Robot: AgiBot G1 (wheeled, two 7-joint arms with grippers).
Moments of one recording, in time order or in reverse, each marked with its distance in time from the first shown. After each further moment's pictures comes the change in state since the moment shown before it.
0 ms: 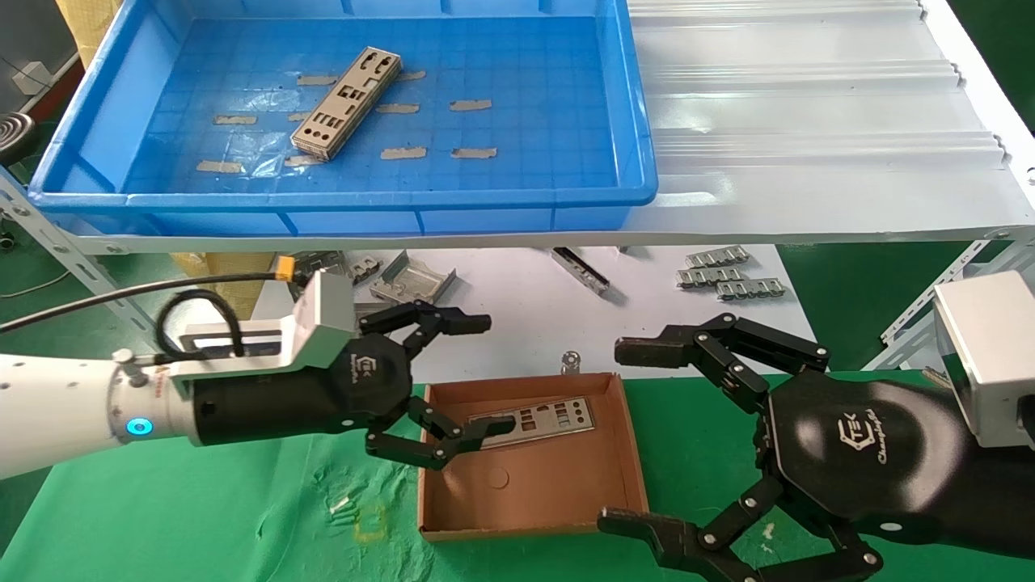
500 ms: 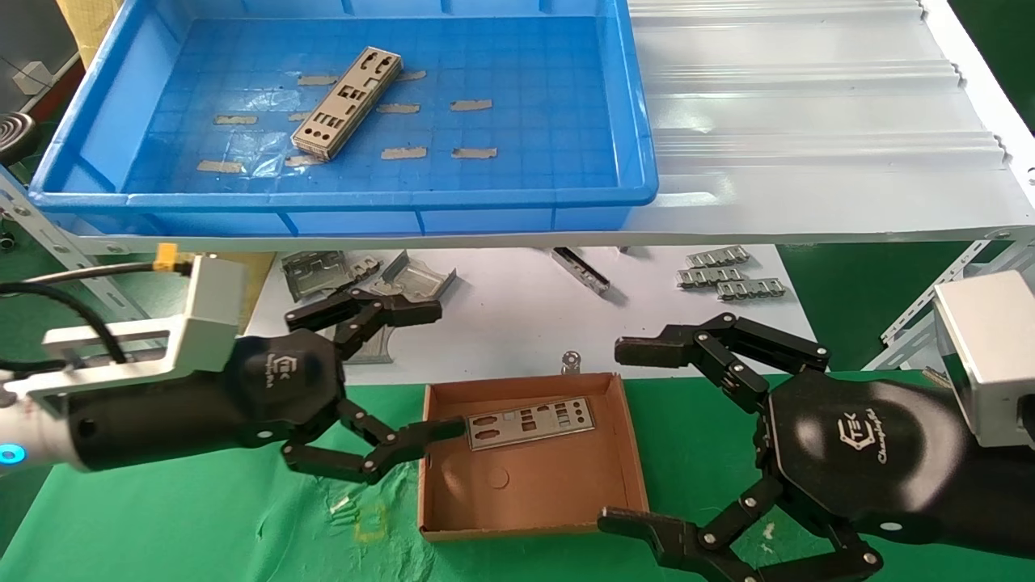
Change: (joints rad) left arm 0.130 -0.169 -0.111 -0.290 -0.102 0.000 -0.170; right arm 0.000 0.000 0.000 0.000 0.000 0.000 0.000
